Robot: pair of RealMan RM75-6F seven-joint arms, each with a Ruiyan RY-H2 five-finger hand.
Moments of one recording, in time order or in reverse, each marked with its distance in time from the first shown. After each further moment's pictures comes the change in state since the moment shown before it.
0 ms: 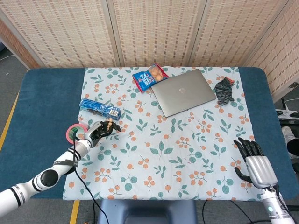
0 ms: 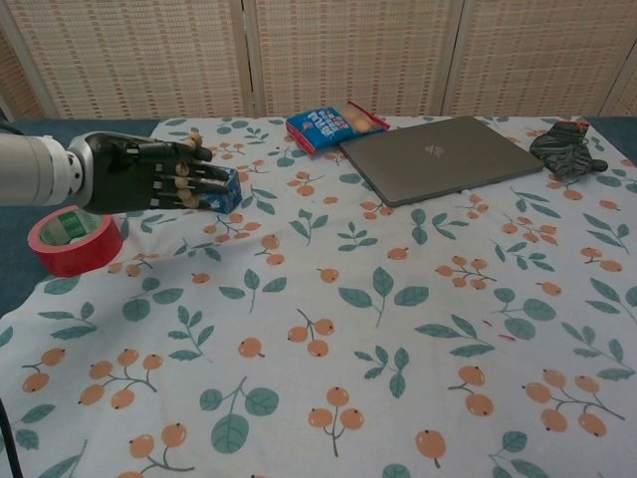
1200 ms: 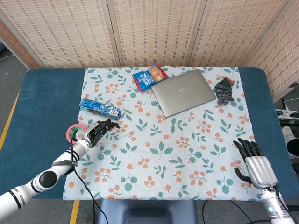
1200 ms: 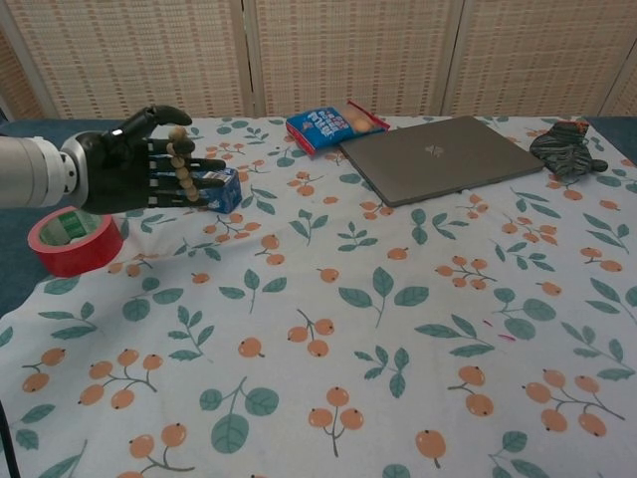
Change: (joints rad) left arm 0.051 -0.030 -0.054 0.013 0.066 -0.023 -0.128; right arm 0.000 0.006 -0.001 -0.006 0.003 -0.004 -0.003
